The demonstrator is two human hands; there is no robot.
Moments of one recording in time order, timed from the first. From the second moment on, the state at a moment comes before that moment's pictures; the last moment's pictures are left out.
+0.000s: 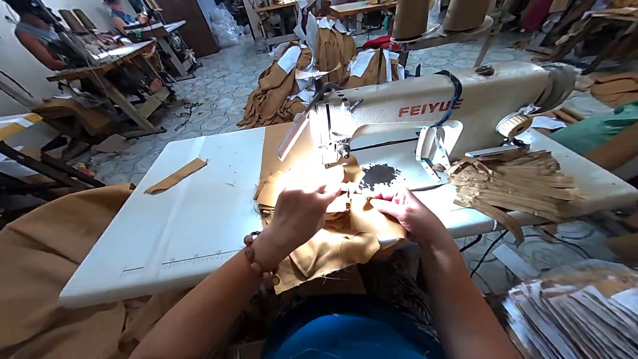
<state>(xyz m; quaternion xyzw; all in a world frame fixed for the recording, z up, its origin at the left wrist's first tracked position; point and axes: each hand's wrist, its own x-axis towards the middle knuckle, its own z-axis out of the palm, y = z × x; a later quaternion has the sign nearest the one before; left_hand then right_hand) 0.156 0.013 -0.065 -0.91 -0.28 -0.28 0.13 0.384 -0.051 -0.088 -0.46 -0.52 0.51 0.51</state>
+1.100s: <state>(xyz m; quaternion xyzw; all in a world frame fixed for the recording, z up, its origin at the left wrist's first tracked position) 0.078 0.043 -0.066 -0.82 -0.48 -0.31 0.01 0.382 -0.034 -0.108 -0.47 -0.54 0.47 0.52</state>
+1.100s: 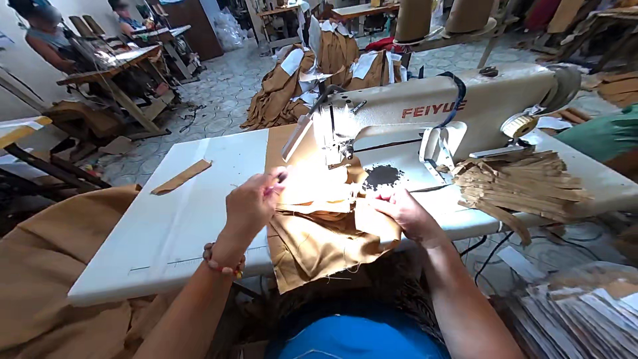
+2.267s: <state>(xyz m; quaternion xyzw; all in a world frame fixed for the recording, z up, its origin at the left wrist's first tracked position) 0.040 -0.066 0.016 -0.79 -0.16 -0.58 -0.13 0.320 -0.070 -0.137 0.00 -0.76 0.59 0.25</state>
